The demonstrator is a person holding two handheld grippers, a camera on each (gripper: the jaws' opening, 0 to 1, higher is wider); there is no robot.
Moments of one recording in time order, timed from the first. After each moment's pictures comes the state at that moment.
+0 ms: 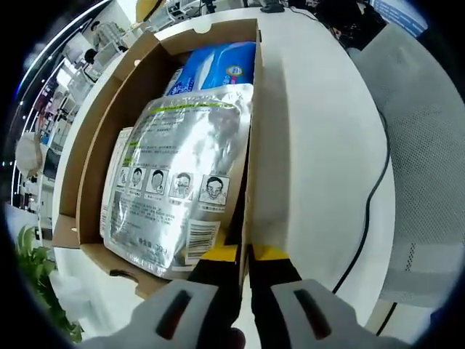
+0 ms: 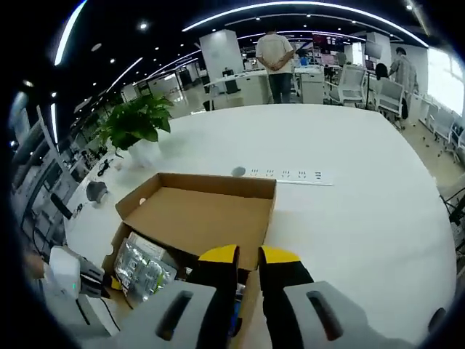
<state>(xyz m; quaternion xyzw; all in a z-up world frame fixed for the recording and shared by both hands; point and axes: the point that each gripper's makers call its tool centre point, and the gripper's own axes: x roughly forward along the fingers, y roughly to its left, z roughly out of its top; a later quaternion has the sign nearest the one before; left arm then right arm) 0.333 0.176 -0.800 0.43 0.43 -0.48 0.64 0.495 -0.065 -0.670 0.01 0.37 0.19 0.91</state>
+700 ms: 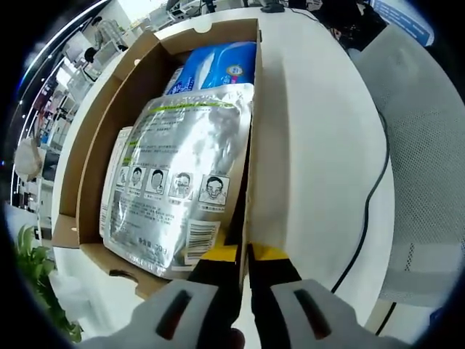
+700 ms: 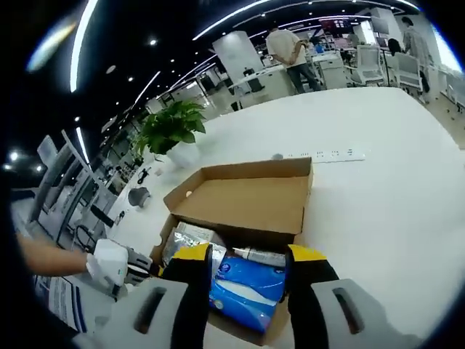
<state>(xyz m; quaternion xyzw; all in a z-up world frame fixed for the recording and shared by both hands) 0.337 0.179 -0.797 0.43 0.43 -0.48 0.64 0.442 -0.031 -0.660 0.13 0.39 0.29 0.86</state>
